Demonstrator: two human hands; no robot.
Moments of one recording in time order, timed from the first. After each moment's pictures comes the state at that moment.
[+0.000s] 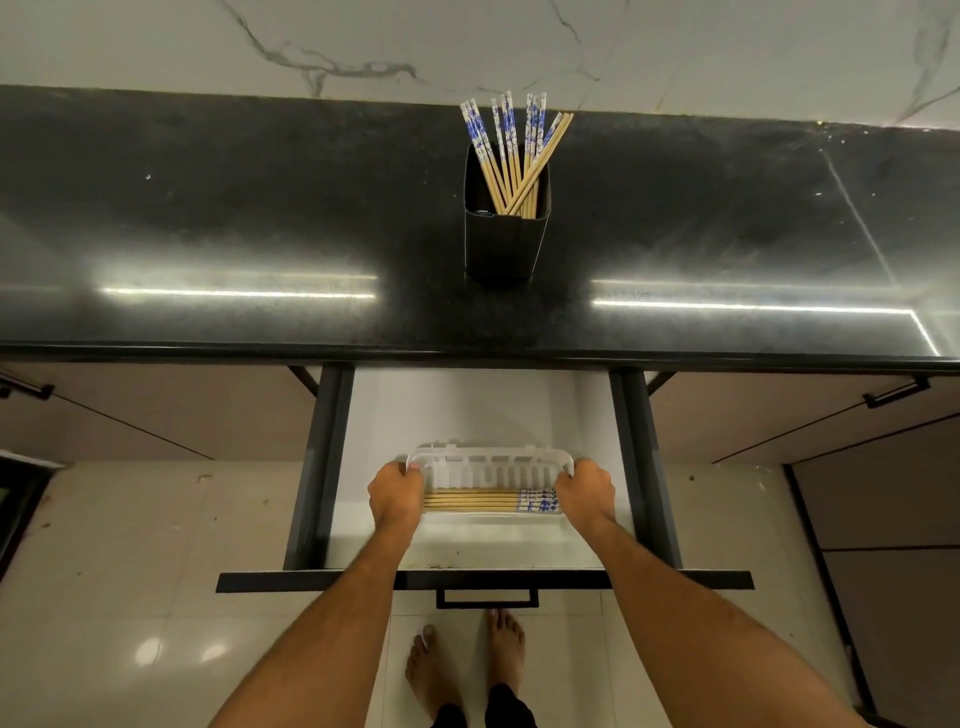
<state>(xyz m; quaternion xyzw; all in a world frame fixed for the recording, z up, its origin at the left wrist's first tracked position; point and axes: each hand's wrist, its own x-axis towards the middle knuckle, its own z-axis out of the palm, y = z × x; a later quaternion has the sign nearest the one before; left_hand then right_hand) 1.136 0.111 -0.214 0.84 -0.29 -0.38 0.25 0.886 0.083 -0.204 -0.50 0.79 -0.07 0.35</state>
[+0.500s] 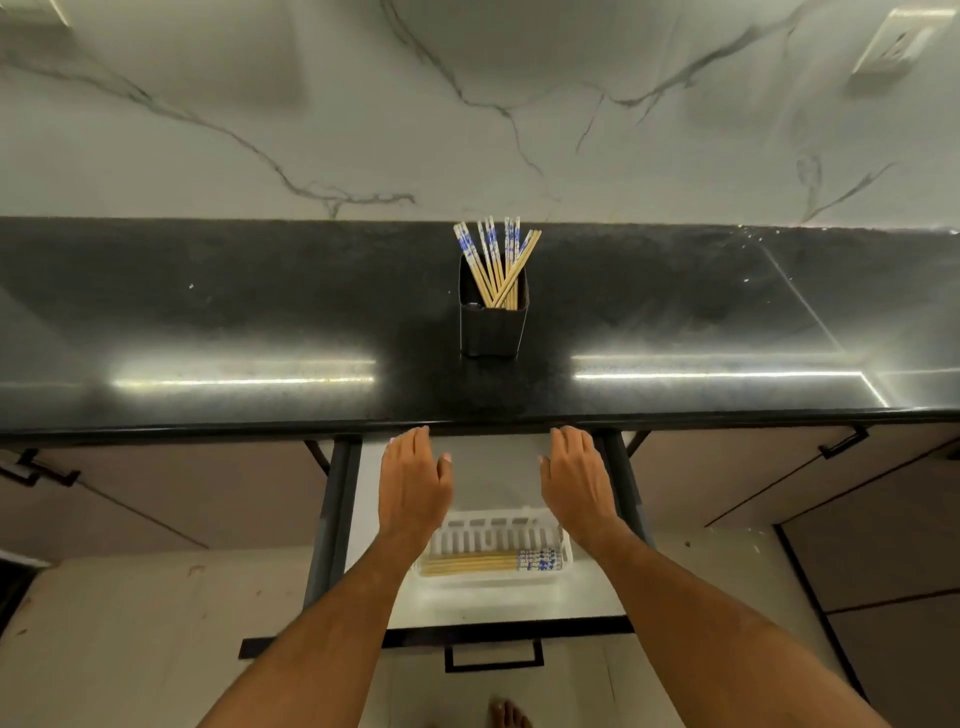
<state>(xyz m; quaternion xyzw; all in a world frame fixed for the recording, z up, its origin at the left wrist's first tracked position) 1.135 0.069 -0.104 0.72 -0.62 -0.13 0.28 0.905 0.048 -0.097 -0.76 0.64 -0.10 -0.01</state>
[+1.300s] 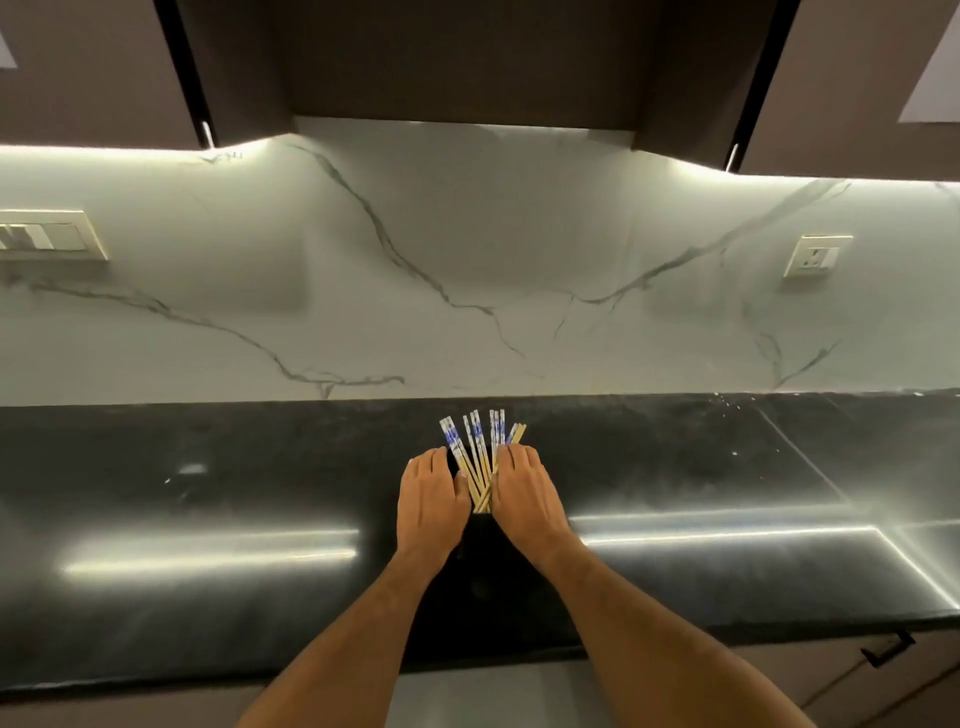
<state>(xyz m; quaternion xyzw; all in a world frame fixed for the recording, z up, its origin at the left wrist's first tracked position) 1.109 -0.147 0.044 0.67 -0.64 -0.04 0.37 0.966 -0.161 0.054 -0.79 0.58 -0.21 -0.04</state>
